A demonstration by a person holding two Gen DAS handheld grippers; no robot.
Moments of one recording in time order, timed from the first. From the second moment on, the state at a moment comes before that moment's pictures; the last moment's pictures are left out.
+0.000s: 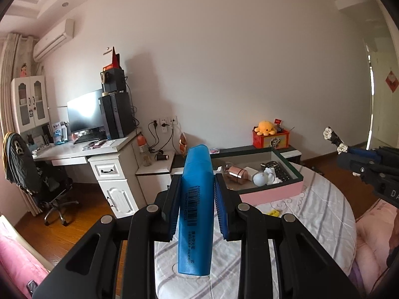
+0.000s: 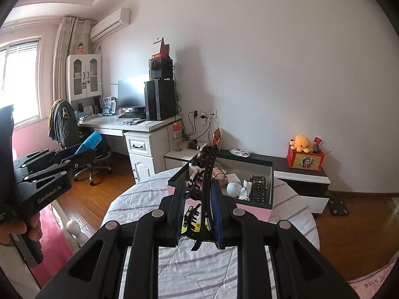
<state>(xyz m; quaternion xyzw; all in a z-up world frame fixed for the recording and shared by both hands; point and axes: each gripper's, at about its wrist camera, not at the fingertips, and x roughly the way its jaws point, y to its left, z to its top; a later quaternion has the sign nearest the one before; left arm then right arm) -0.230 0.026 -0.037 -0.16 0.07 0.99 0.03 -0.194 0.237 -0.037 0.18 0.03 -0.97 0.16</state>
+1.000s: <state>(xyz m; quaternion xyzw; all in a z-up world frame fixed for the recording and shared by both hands) -0.515 0.115 -0.127 -0.30 0.11 0.94 0.12 -0.443 0.264 -0.119 0.29 0.03 -0.94 0.15</state>
